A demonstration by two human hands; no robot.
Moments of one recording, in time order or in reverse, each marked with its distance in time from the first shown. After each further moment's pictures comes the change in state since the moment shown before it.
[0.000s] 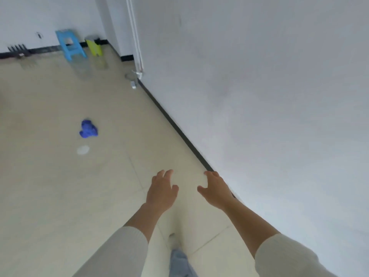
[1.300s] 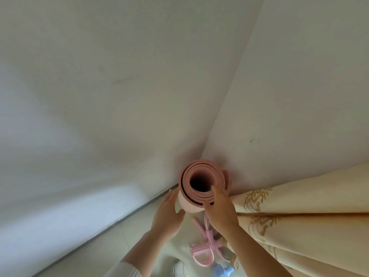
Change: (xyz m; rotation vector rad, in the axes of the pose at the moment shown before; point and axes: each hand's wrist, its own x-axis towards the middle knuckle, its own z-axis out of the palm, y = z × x) left_hand -0.552 0.549 0.674 0.414 -1.218 1.047; right_hand -0.670 0.761 0.041 0.704 0.866 1.392
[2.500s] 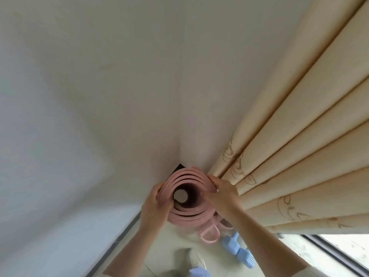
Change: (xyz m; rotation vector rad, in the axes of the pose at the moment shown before) left_hand -0.072 -0.036 -0.016 -0.263 0.017 0.152; right_hand -0.125 -0.004 -0.009 0.364 0.215 0.188
